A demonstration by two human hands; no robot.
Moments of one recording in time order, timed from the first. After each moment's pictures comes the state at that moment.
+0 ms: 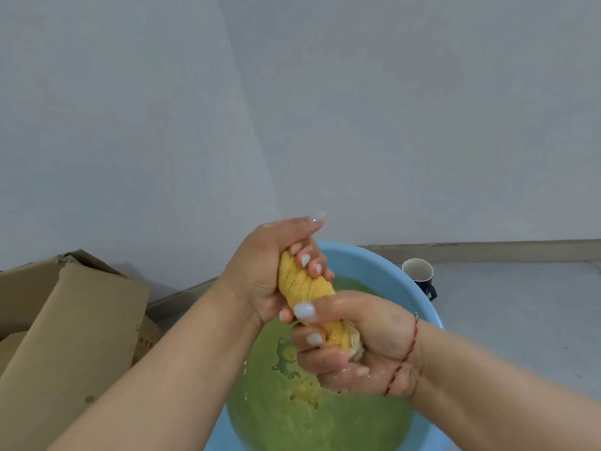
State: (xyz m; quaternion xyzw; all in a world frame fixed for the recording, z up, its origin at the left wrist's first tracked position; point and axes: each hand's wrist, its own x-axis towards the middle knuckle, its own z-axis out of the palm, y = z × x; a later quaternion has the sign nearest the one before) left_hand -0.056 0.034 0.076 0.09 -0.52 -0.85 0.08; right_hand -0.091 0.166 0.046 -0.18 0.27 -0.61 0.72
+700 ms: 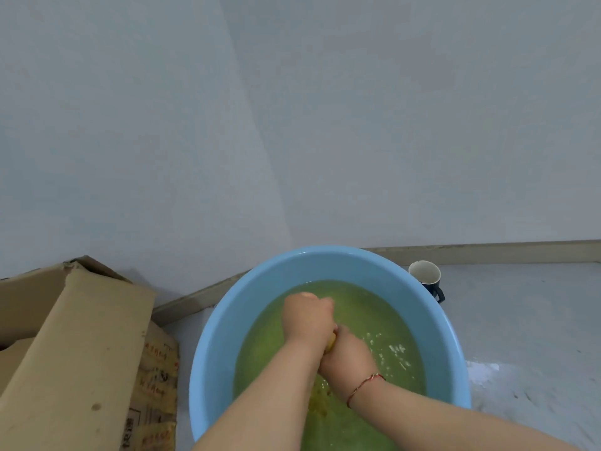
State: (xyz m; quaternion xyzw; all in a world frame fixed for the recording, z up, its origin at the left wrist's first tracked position) left_hand -0.083 0.037 -0.058 0.46 -0.71 -0.52 0.14; right_hand -0.085 0.116 -0.082 -0.19 0.87 -0.34 0.29
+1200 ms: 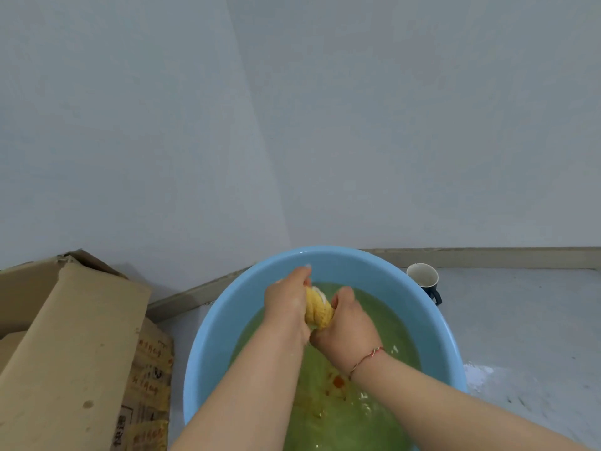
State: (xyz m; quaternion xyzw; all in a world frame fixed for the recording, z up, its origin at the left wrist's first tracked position) left_hand -0.088 0.021 -0.021 0.50 -0.45 -0.72 0.17; right_hand -0.110 0.110 -0.058 -0.21 0.88 -0.38 0.19
